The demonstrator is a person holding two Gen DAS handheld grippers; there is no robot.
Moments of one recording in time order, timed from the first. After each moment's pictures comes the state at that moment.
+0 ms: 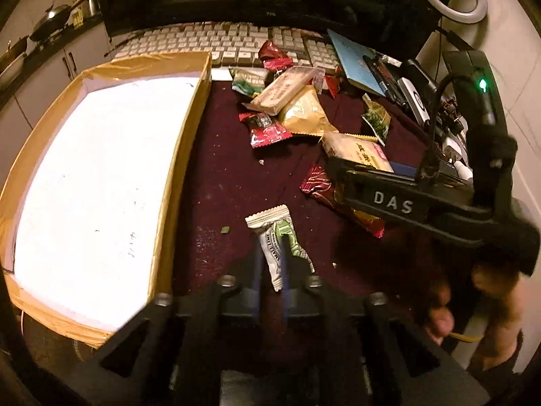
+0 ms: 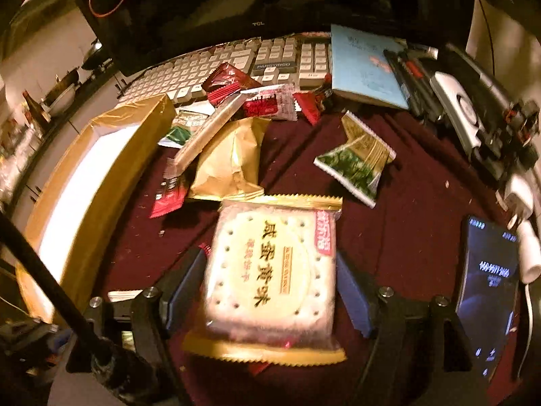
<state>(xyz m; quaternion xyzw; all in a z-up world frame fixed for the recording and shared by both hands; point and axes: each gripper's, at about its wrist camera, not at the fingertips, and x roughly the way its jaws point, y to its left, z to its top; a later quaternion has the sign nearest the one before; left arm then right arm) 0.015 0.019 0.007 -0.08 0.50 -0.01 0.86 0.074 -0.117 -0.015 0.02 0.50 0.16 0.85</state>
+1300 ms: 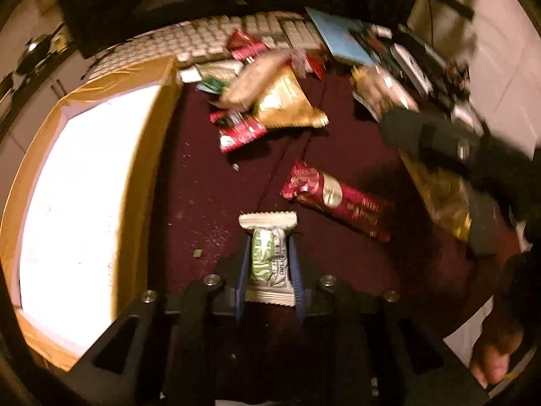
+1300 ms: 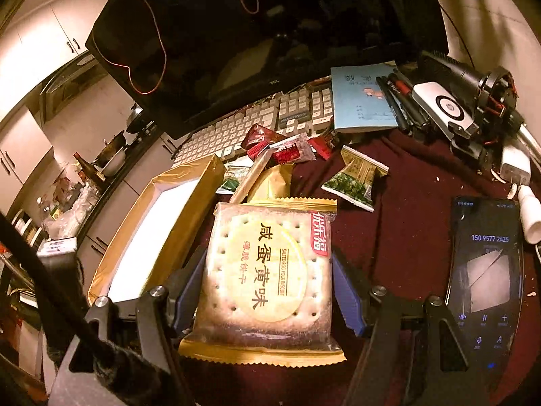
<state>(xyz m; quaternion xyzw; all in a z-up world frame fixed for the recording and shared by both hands) 0.038 -0.008 -0.016 0.00 0.51 -0.02 0.86 0.042 -0.159 0.018 0.17 0.41 0.22 0.87</state>
